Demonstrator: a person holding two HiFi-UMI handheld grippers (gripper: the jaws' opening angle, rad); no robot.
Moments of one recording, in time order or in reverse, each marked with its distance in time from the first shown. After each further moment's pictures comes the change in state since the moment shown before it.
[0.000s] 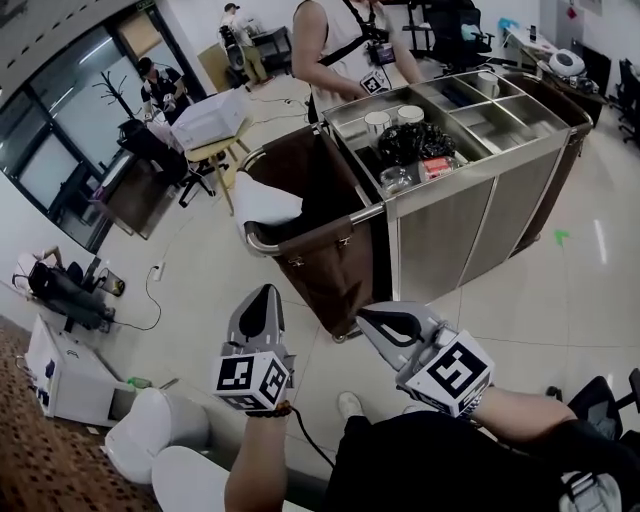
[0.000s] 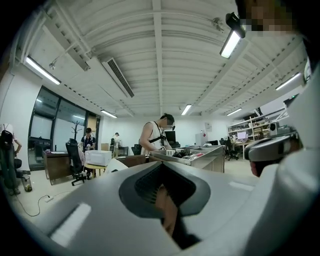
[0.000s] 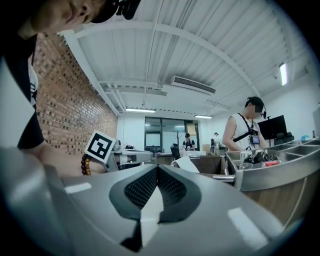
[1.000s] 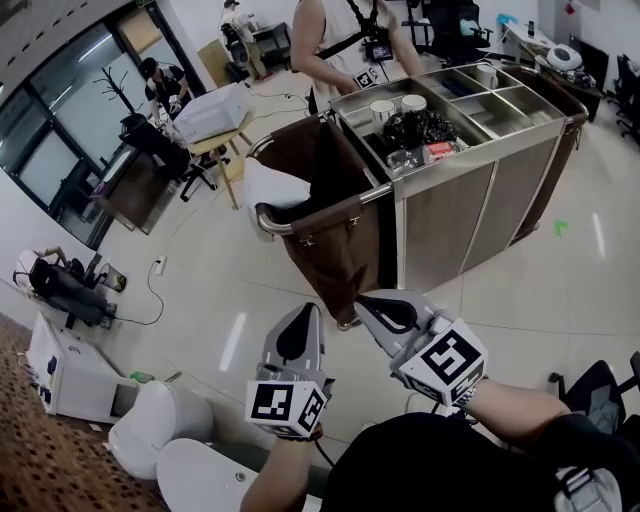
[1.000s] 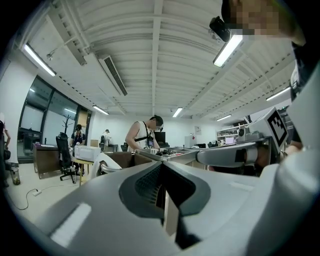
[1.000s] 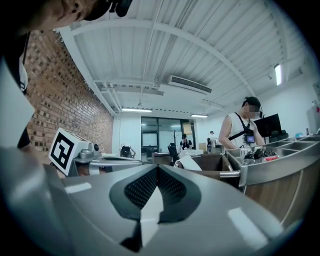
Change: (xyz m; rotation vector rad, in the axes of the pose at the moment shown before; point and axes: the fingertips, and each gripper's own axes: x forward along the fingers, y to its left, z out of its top) left arm -0.064 -0.066 0.002 -0.018 -0.034 -0.106; right arm 0.013 0.040 -0.005 0.048 0.025 -0.052
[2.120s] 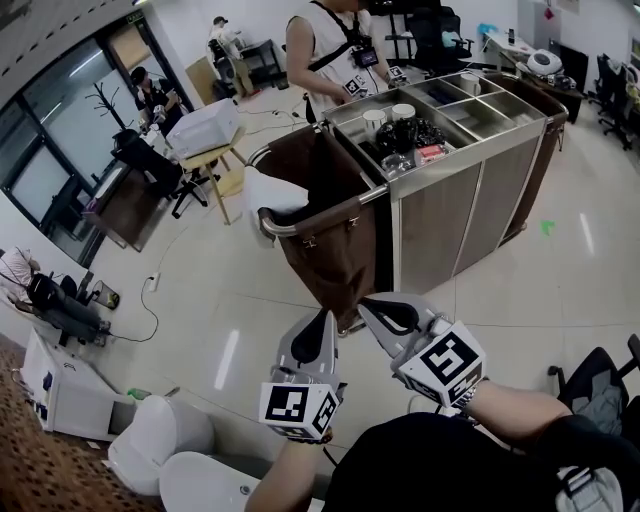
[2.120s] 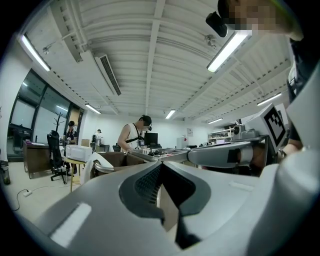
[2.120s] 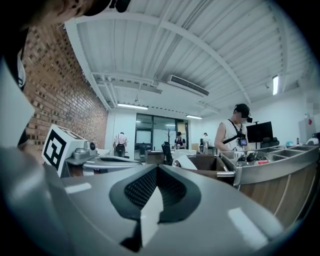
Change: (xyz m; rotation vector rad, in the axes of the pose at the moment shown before) left arm -0.036 -0.018 0.014 -0.010 -0.020 -0.090; right arm -0.005 0.038 0.006 -0.136 -0.004 -0.078
